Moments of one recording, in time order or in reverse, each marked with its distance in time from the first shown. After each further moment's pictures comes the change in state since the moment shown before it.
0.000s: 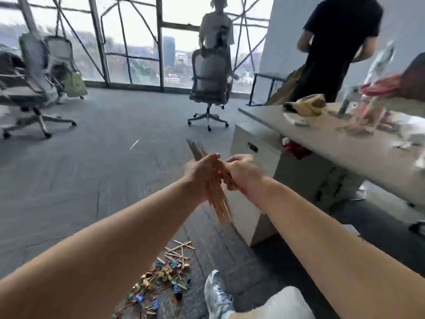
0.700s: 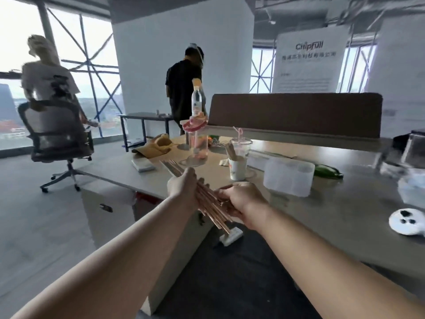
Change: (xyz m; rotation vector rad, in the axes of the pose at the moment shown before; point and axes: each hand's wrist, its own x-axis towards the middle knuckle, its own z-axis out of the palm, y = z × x) left_hand -0.006 -0.071 0.365 -0.005 -0.227 -0.089; right_hand -0.109 0.008 -0.329 0.226 0.678 0.097
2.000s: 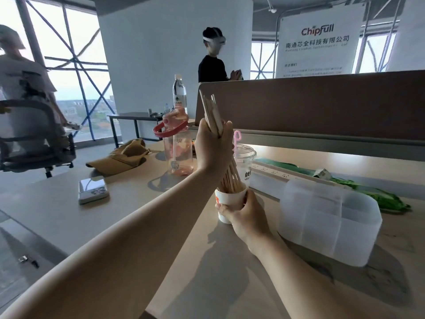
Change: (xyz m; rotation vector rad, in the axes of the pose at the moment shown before) left_hand 0.192 -0.031 0.211 0.455 -0.164 0.930; right_hand 0.280 0.072 -0.055 -0.255 0.294 -0.335
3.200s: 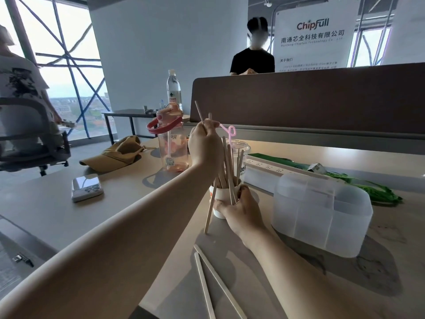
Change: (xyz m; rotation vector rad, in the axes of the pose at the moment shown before) left_hand -0.001 -0.005 0.006 -0.057 -0.003 -0.218; right_hand -0.001 -0.001 -0.005 0.076 -0.100 0.040
